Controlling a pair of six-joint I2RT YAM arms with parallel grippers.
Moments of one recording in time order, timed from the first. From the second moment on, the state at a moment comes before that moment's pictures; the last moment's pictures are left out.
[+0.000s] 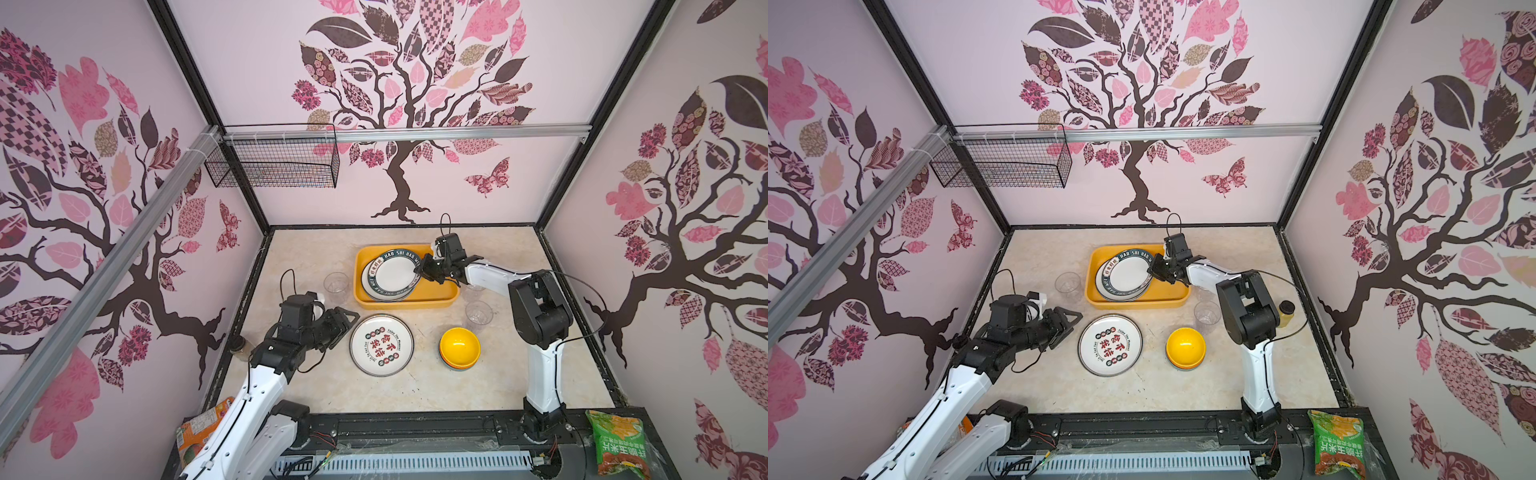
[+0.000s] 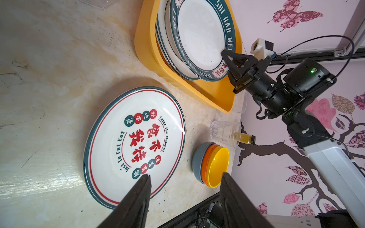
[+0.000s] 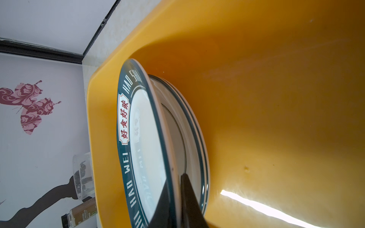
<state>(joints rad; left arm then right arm) -0.25 0.80 0.62 -0.53 0.45 -0.95 0.41 2.08 1.44 -0.13 -0.37 0.83</state>
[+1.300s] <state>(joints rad) -0.25 0.80 0.60 -0.51 0.45 -0.97 0.42 2.10 1.49 -0.26 -0.28 0.74</state>
